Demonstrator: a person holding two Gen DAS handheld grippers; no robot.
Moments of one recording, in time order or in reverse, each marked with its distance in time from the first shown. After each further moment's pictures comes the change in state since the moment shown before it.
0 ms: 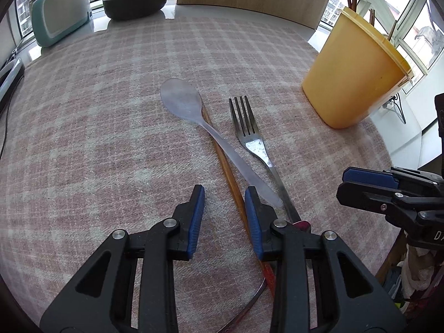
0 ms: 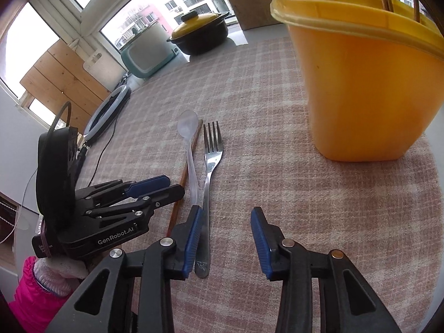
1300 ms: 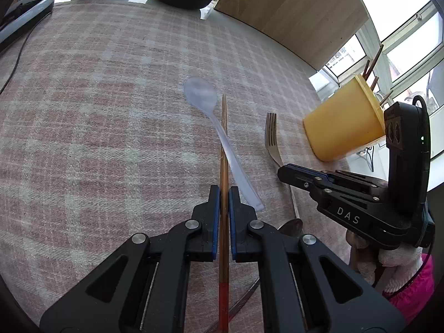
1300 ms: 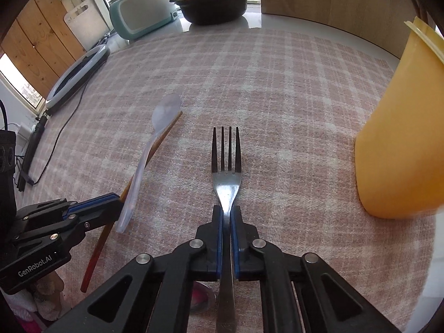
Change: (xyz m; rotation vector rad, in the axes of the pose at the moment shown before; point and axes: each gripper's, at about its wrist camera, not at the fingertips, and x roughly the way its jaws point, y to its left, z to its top) left arm -0.032 0.065 -0.020 -0.262 -0.053 -0.215; right arm 0.064 0.054 0.040 -0.156 0.091 -0.224
